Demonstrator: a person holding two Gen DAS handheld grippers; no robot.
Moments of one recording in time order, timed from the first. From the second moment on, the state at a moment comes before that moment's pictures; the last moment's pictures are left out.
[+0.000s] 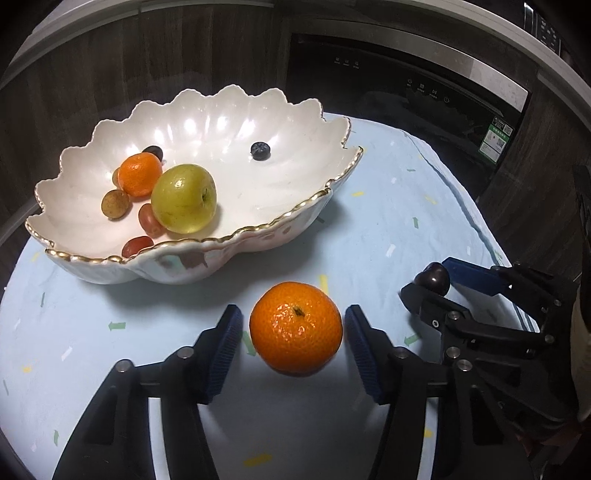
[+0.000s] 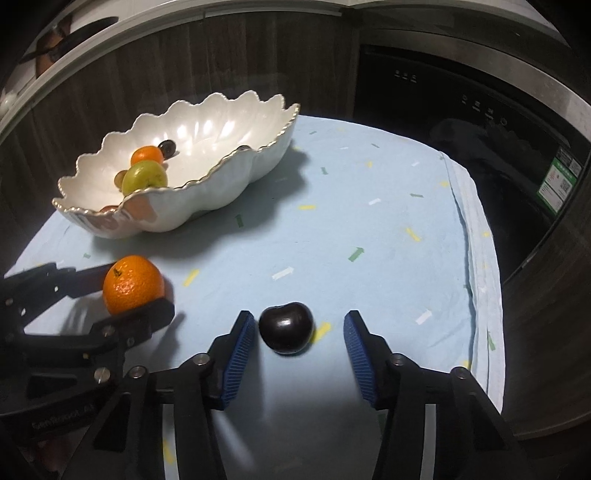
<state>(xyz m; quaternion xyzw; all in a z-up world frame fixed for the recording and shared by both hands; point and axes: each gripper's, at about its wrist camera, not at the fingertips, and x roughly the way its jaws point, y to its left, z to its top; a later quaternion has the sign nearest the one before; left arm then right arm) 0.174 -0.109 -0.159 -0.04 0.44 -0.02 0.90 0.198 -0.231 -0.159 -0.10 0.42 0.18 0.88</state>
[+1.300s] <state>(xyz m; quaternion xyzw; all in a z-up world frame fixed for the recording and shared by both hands) 0.151 -0.099 -0.112 -0.06 0.41 -0.04 0.91 0.167 -0.219 -0.114 -0.10 0.39 0.17 0.90</state>
